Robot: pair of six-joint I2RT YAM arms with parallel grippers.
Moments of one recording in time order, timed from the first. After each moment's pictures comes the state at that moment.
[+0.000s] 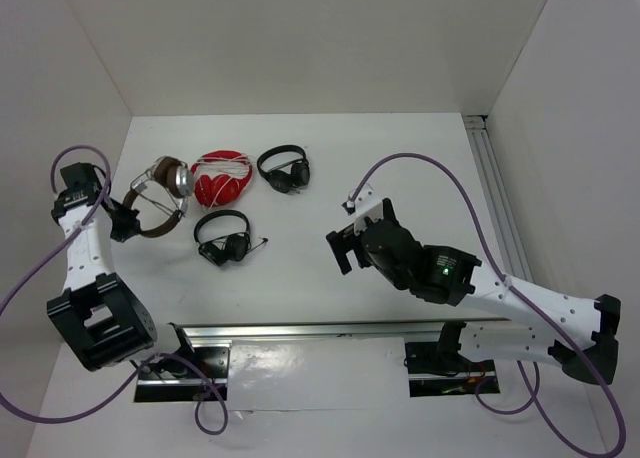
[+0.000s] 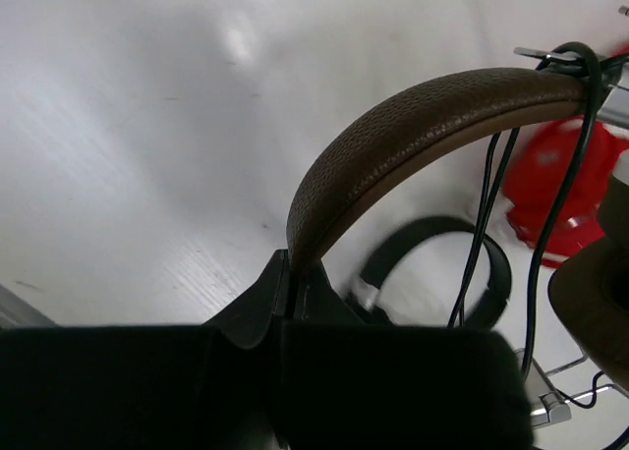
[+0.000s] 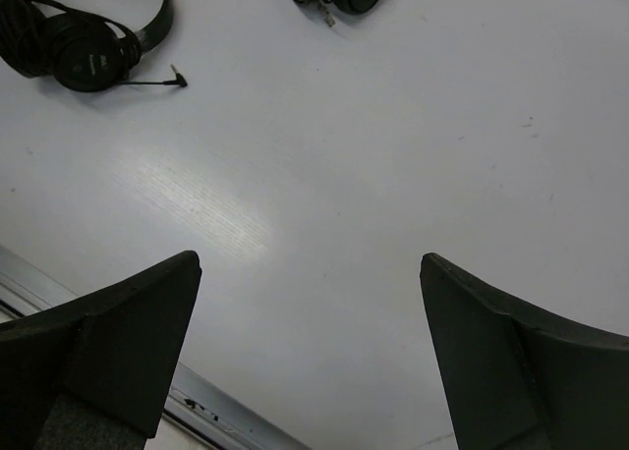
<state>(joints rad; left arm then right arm) 0.50 1.34 1.14 -0.84 0.00 -0.59 1.12 0.98 0.97 -0.51 0.57 0.20</state>
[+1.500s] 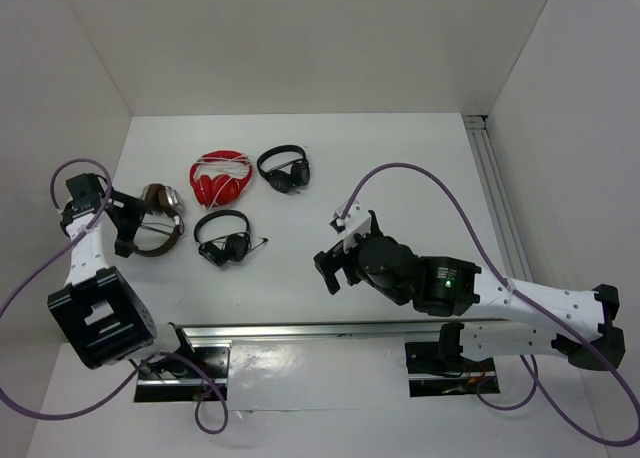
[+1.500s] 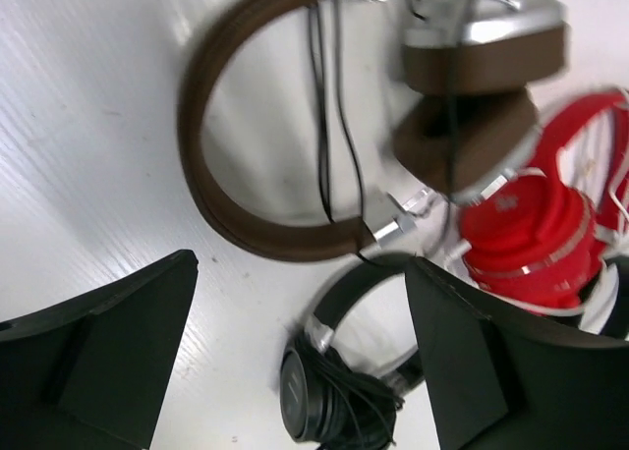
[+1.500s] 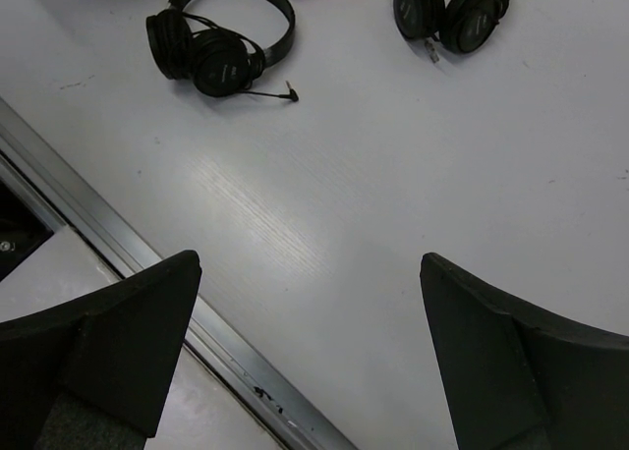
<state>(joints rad) 0.57 1.38 0.99 -0.64 0.04 -0.77 1.28 0.98 0.98 -0.46 0.53 0.22</state>
